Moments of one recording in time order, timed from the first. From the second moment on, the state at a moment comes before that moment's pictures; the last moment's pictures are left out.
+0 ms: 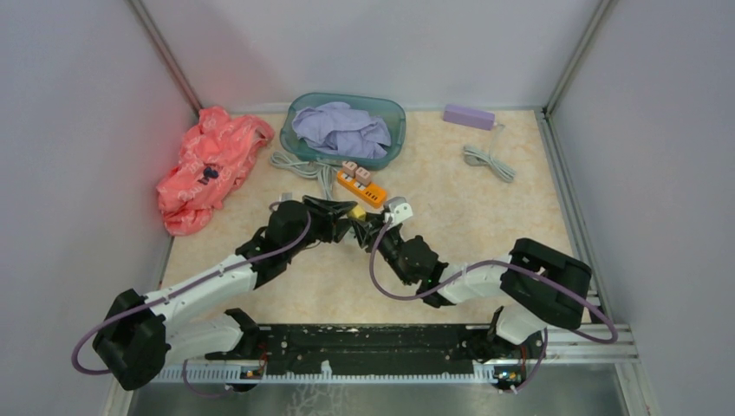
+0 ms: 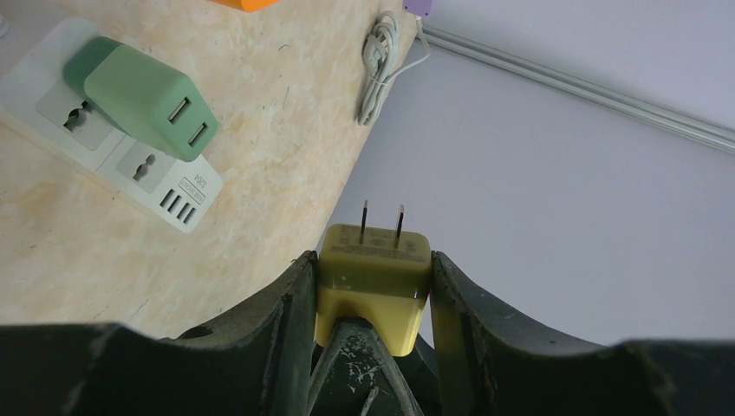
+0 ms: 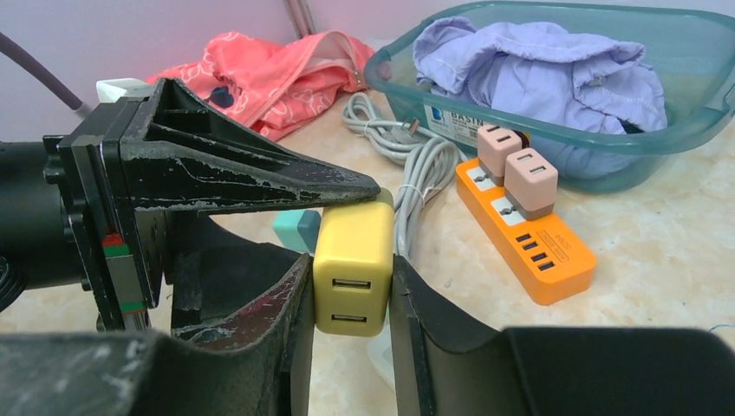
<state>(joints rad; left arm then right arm) -0.73 1.09 0.55 0.17 -0.12 -1.77 1.11 1.50 0.48 1.15 0.50 0.17</state>
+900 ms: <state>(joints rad) -0.67 0.92 0.45 -0.04 -0.36 -1.31 0.95 1.23 0.71 0.32 0.15 -0.06</state>
